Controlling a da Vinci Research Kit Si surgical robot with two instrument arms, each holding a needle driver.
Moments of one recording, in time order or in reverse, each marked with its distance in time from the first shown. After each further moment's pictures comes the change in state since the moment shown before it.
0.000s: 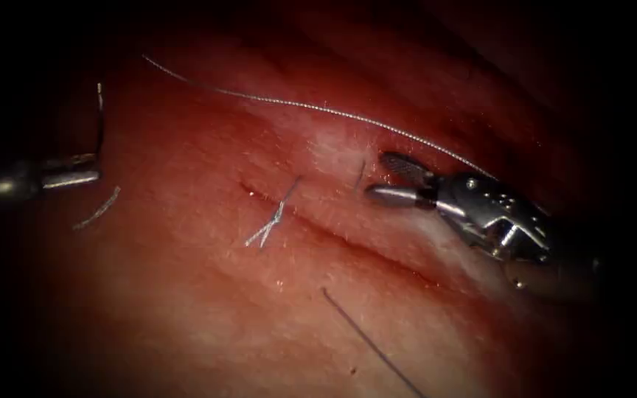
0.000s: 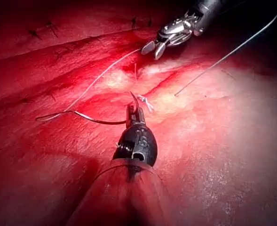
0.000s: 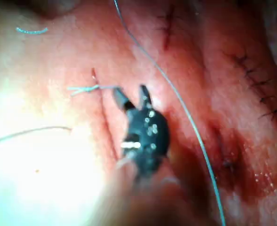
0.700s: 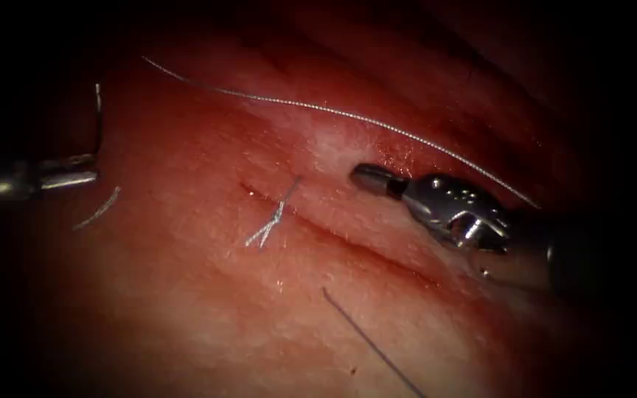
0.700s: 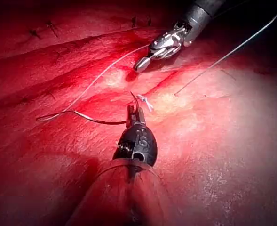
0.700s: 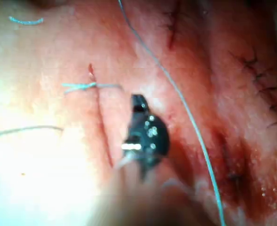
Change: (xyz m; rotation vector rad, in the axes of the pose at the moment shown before) right arm -0.002 0.000 0.003 -0.134 -0.108 -0.056; left arm 0.000 0.000 0.000 -0.004 -0.002 0.001
